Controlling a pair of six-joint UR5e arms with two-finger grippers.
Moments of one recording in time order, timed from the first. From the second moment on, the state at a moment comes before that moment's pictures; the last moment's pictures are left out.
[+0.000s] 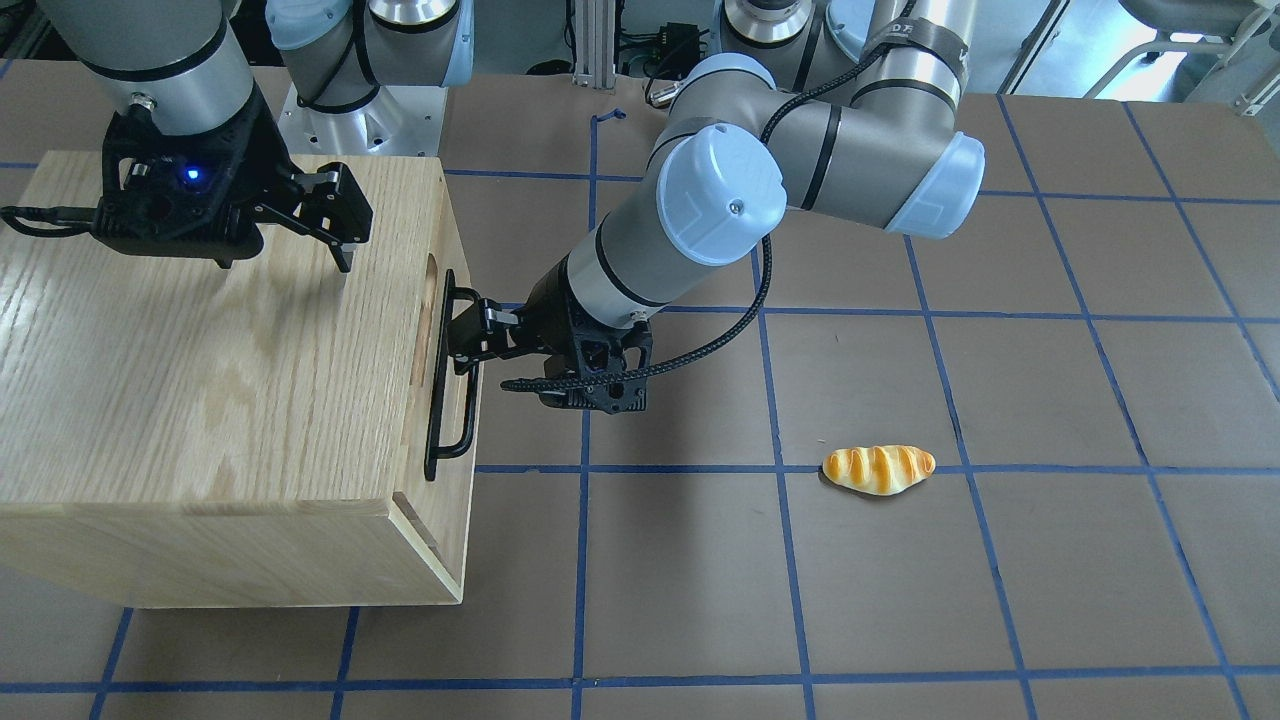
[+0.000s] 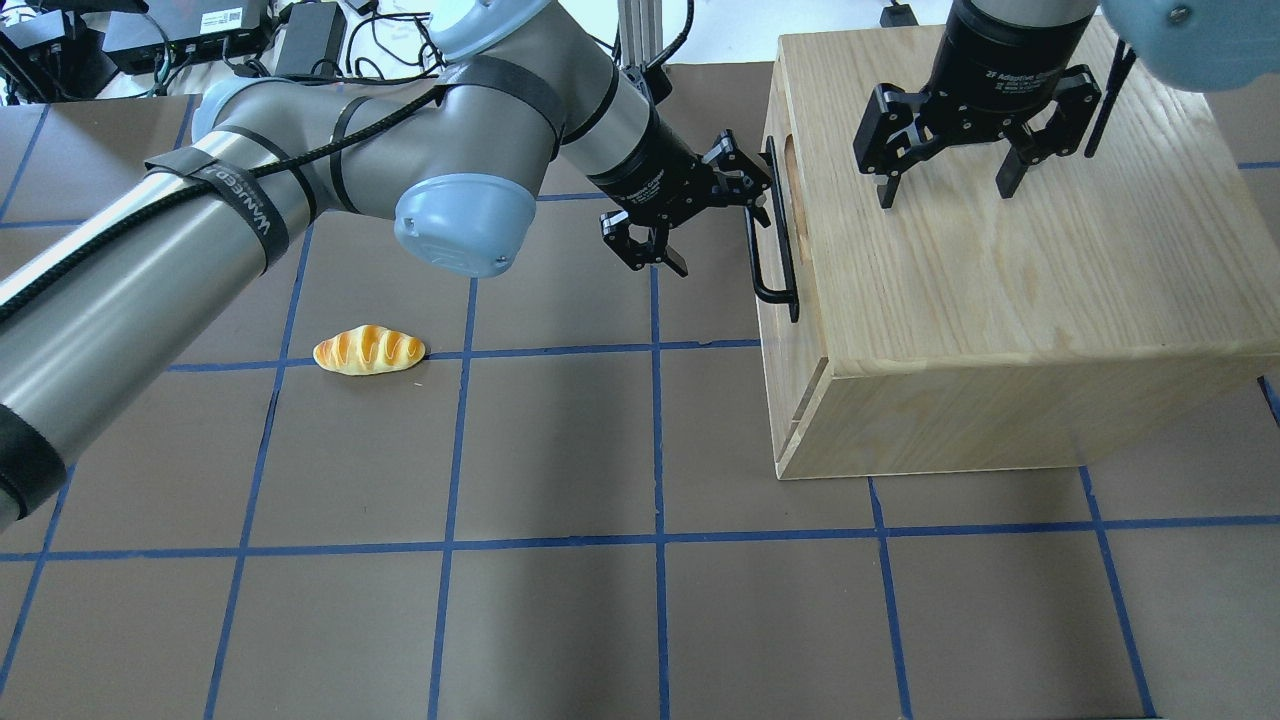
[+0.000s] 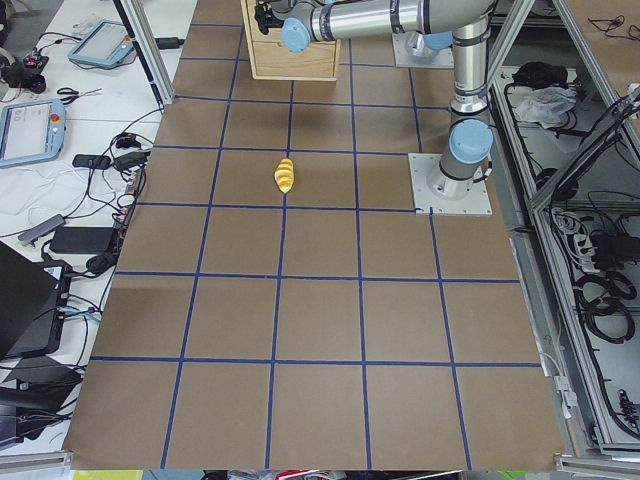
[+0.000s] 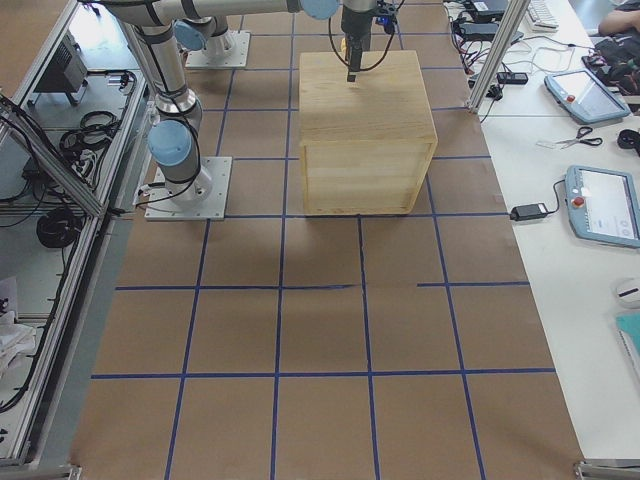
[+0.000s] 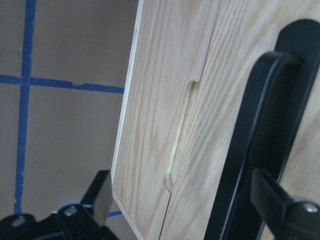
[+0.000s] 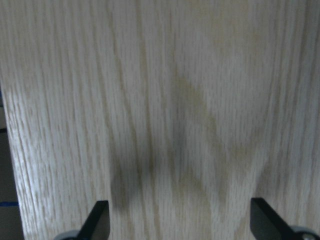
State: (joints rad) left arm -1.87 -1.93 -1.54 -1.11 1.01 -0.54; right arm 1.60 -1.49 1.43 -1.47 -1.61 0.02
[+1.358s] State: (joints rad) left arm -1.88 -1.94 -1.54 -1.07 1.11 -0.44; right arm 1.60 -1.49 1.43 -1.47 -1.61 0.02
